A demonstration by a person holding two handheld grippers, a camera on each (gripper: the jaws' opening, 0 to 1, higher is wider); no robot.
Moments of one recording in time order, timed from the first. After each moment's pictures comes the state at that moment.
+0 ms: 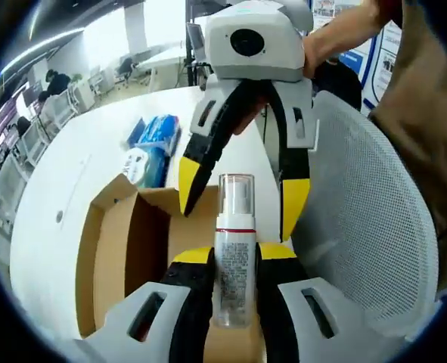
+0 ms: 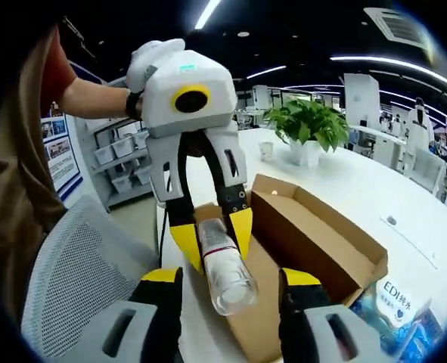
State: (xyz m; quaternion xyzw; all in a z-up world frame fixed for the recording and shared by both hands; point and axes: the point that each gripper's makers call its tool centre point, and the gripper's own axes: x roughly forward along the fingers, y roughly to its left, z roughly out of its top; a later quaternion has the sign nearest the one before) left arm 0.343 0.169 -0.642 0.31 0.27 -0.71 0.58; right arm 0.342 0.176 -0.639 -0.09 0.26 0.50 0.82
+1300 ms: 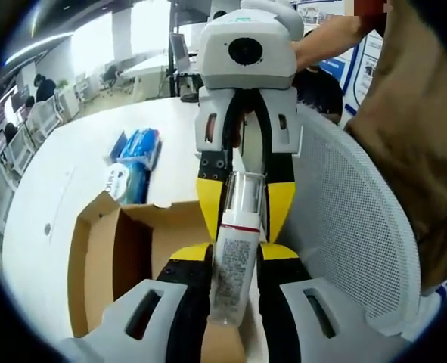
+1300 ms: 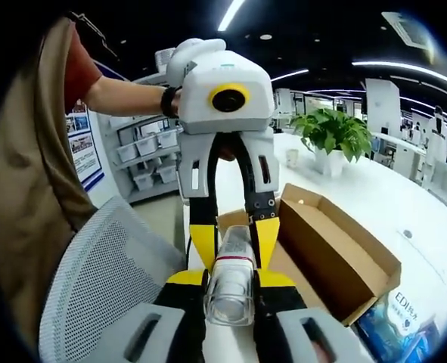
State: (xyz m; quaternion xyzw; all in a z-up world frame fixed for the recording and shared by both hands) left arm 0.318 0.169 -0.628 0.28 0.27 -0.74 0.55; right arm 0.312 0.185 -0.622 -0.08 0.26 0.55 0.79
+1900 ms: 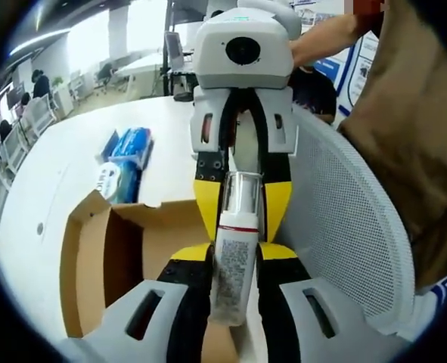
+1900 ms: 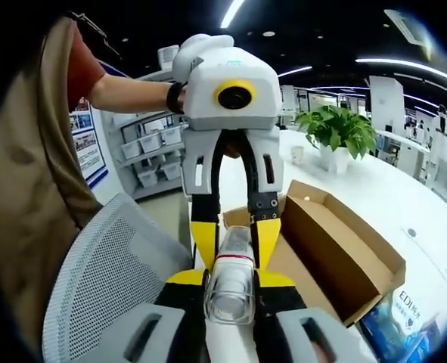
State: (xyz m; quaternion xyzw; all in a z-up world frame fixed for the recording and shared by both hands) left arm 0.307 0.171 -0.629 0.28 0.28 -0.76 0.52; right arm 0.303 0.188 -0.623 -0.09 0.26 0.56 0.78
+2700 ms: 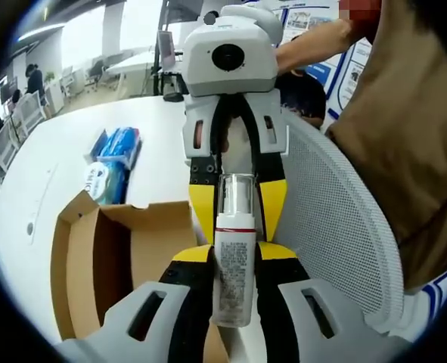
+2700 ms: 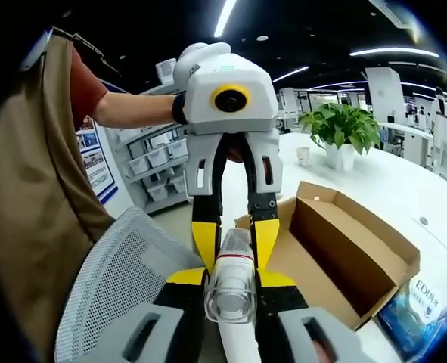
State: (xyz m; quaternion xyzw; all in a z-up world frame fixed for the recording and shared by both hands) left arm 0.298 0.173 -0.624 0.26 0.29 -0.77 0.50; right arm 0.295 0.190 -0.617 -0.03 0.27 0.58 0.77
